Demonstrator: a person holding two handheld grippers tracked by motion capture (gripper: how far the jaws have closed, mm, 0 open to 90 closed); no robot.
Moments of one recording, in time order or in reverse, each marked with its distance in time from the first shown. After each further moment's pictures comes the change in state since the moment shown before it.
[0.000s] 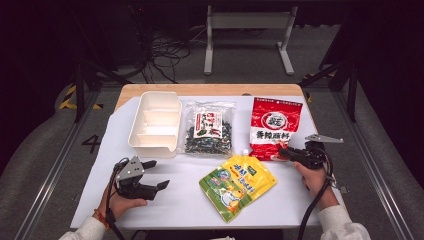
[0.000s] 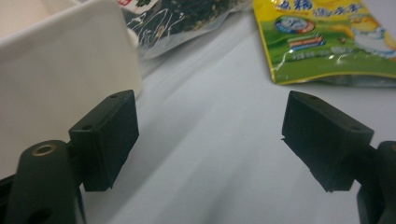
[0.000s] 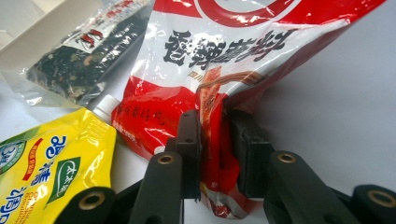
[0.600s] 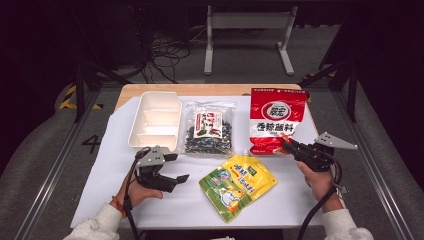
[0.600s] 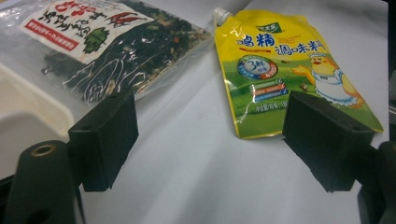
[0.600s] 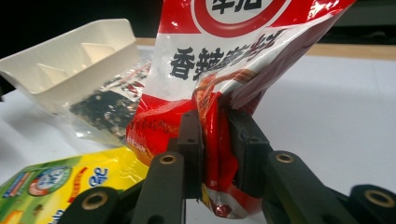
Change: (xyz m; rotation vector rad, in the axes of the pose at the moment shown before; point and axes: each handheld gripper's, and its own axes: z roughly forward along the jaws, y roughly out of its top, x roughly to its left) left arm -0.011 0.044 0.035 0.000 -0.123 0.027; right arm 0.028 0.012 -0.033 -0.214 0.021 -0.144
